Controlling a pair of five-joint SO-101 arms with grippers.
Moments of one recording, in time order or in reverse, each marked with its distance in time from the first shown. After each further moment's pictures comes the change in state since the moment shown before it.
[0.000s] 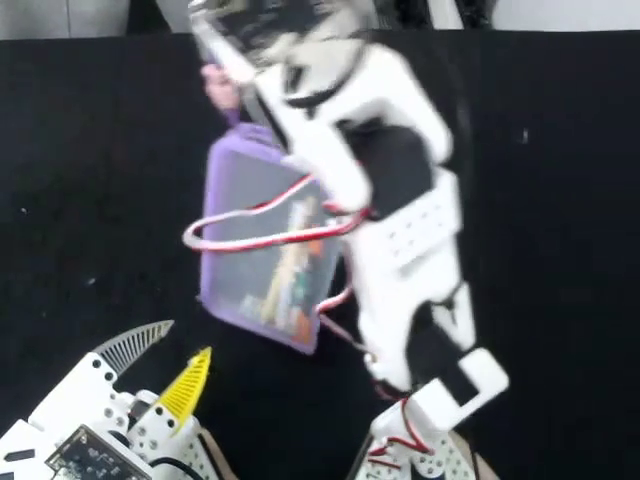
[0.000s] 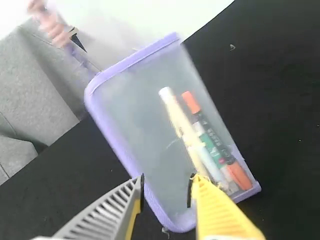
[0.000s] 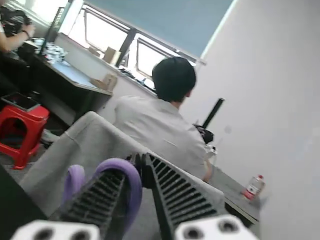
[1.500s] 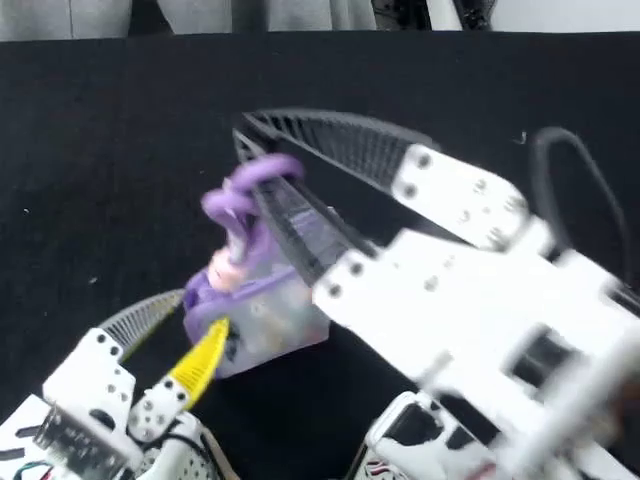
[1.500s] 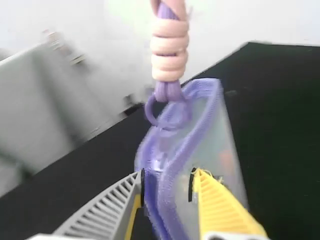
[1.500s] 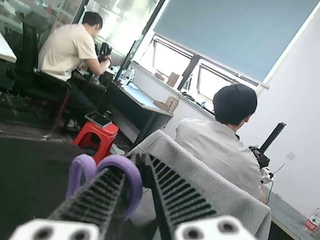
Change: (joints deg) left arm 7.3 0.1 4.7 -13.8 7.6; right arm -12.0 -28.1 -9.6 41.1 -2.6
